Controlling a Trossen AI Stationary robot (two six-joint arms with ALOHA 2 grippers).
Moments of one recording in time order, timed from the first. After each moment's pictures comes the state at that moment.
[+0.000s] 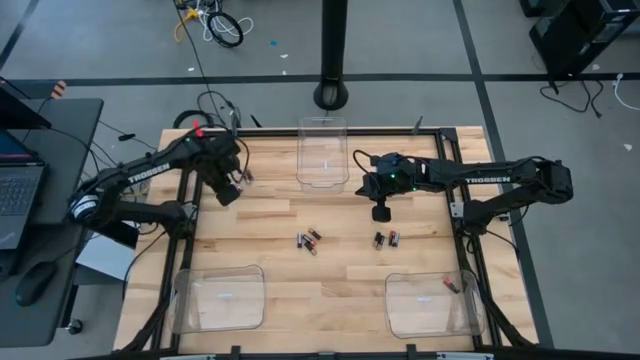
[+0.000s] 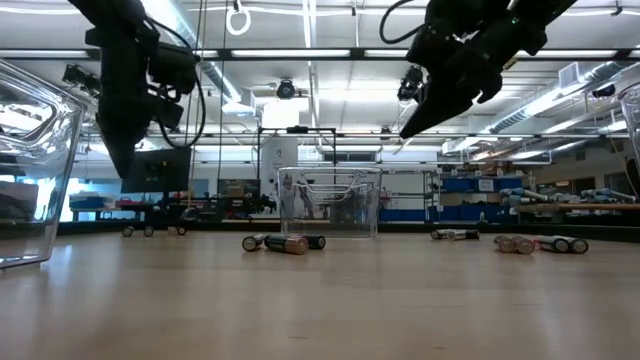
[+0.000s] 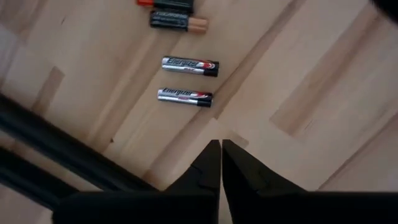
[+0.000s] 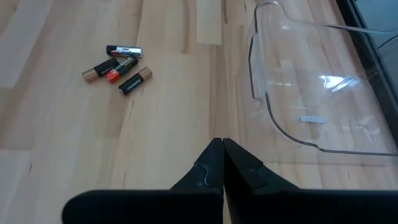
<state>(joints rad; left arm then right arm) 0.68 1.15 0.83 -1.12 -0.02 0.09 -0.21 1.27 0.82 -0.29 -0.07 -0.23</state>
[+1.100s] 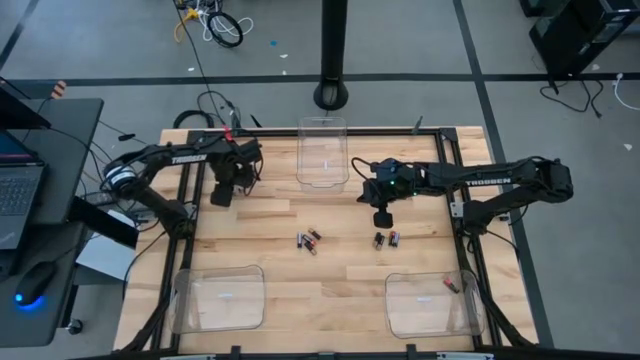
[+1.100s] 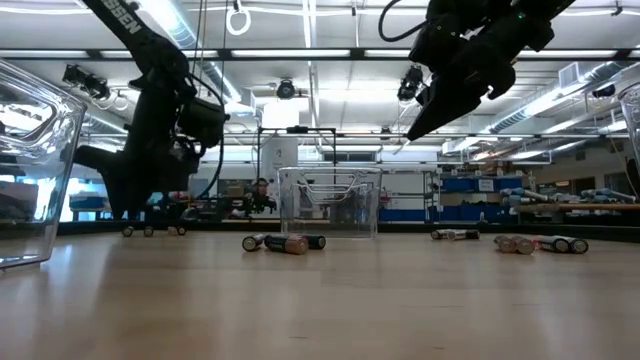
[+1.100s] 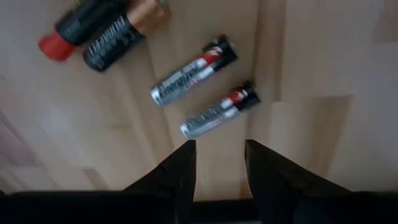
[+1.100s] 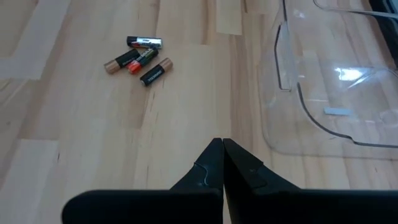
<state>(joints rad) 0.66 1.51 0.83 -1.00 -0.23 0.78 -0.16 1.27 0.82 -0.33 -0.07 -0.18</state>
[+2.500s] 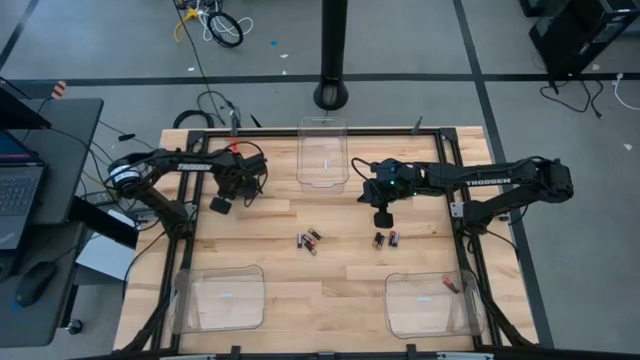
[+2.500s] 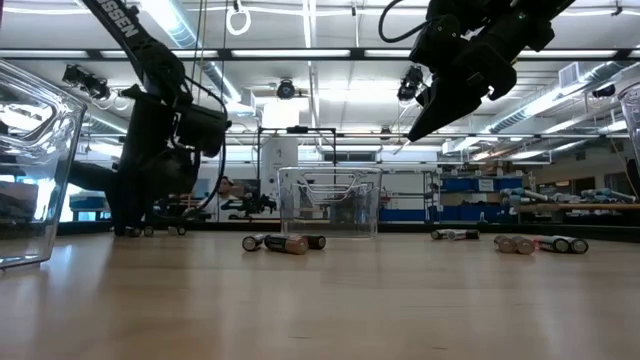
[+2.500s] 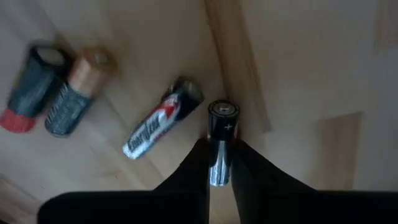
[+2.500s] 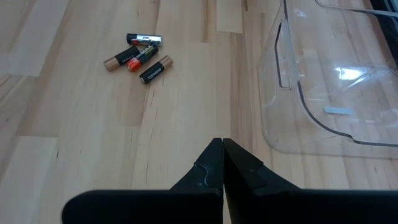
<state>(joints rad) 0.54 1.53 0.75 -0.89 -0.27 0.83 -0.16 1.27 0.82 -0.34 -0.07 -0.19</state>
